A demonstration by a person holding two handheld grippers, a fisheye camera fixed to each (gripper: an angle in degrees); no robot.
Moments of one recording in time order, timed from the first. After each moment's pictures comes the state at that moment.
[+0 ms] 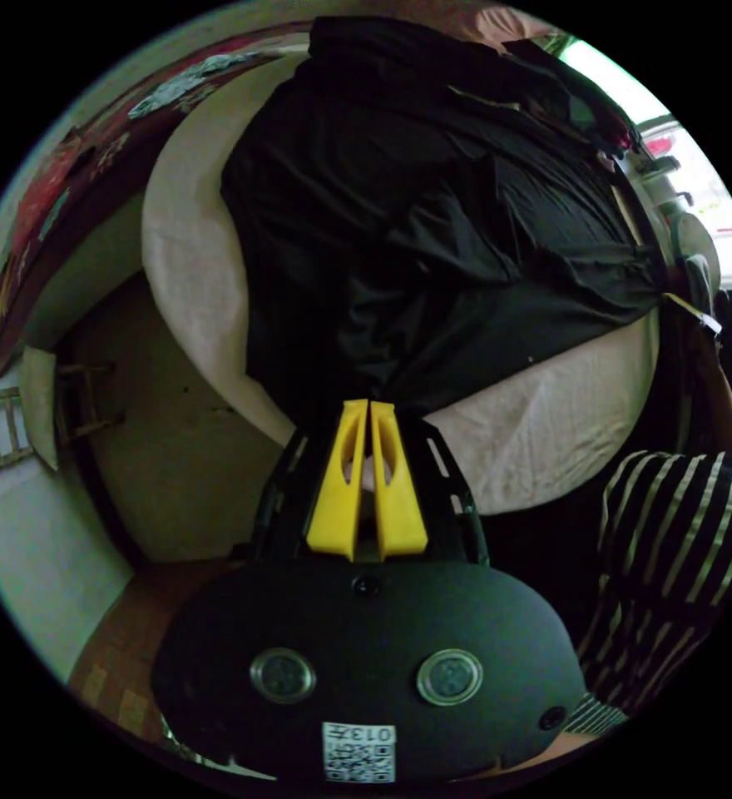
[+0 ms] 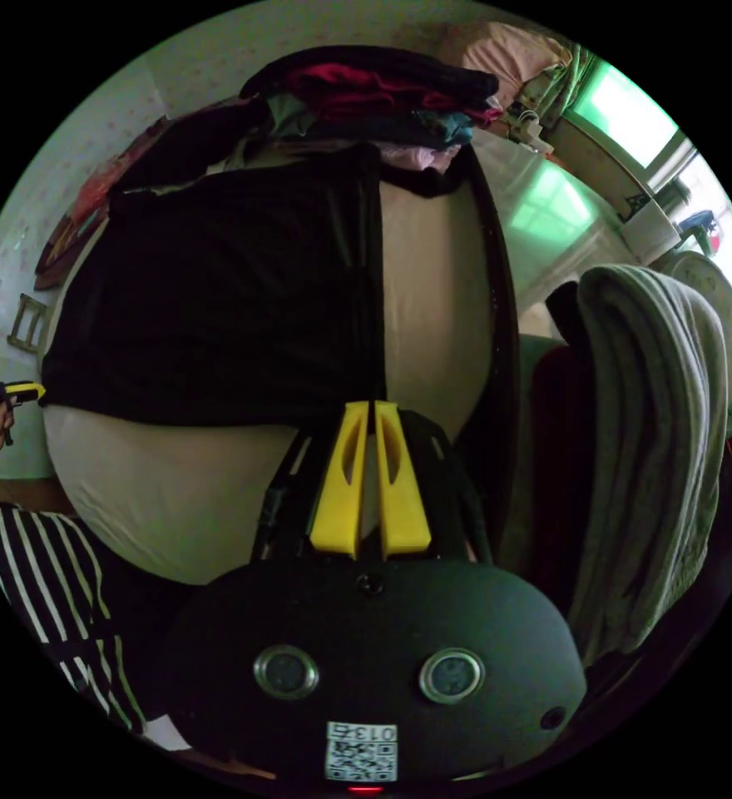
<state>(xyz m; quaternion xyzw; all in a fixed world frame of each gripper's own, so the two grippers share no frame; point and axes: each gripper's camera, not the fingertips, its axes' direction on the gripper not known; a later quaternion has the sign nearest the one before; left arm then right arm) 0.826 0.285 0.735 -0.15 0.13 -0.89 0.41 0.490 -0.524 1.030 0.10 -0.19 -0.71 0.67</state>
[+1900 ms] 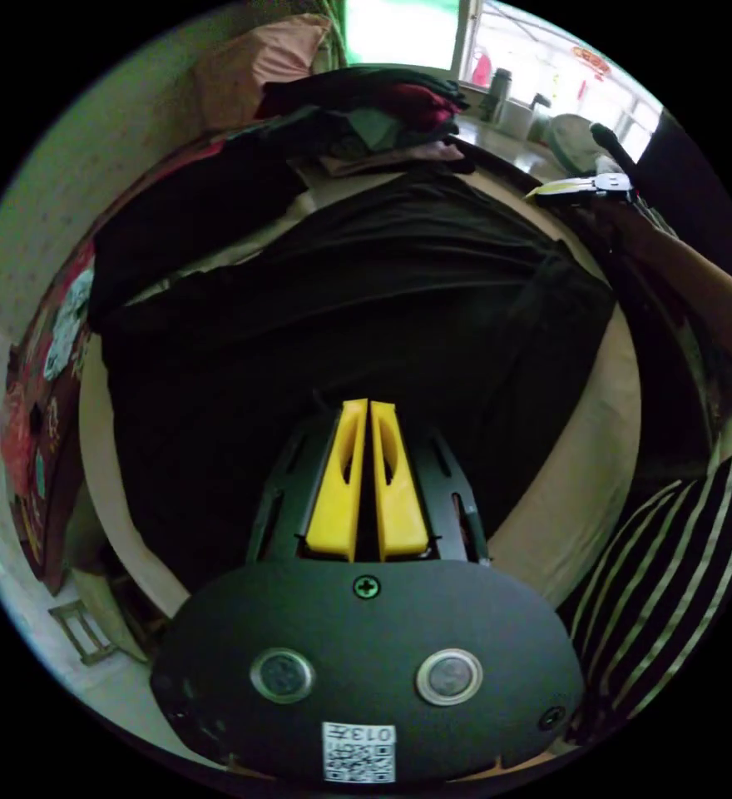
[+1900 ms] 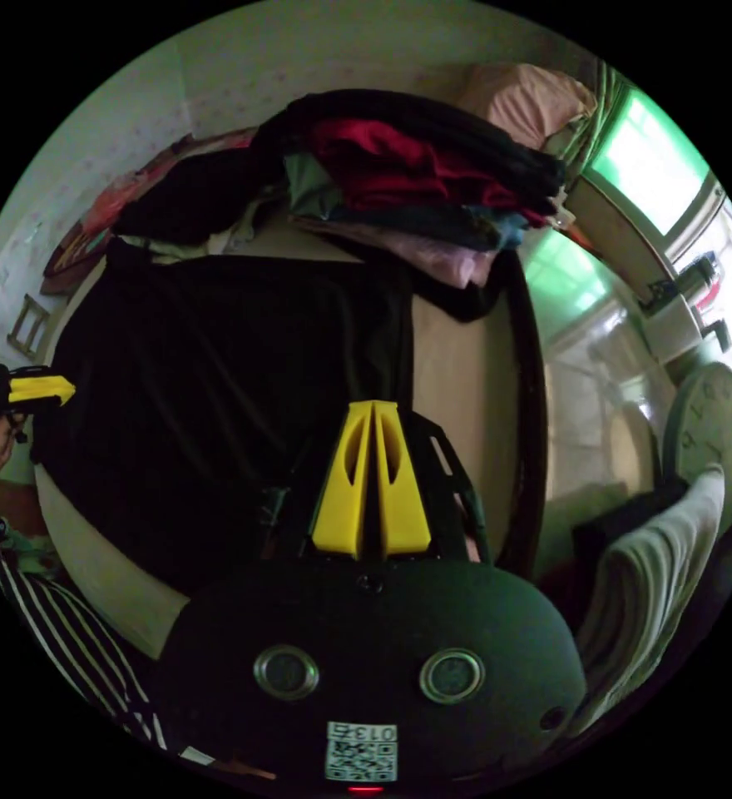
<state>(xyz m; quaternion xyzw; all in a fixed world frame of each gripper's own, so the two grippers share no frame) 0.476 0.259 0.834 -0.10 0.02 -0.78 0.62 0.276 -0.487 0.959 0.17 -0.23 -0.71 0.64</state>
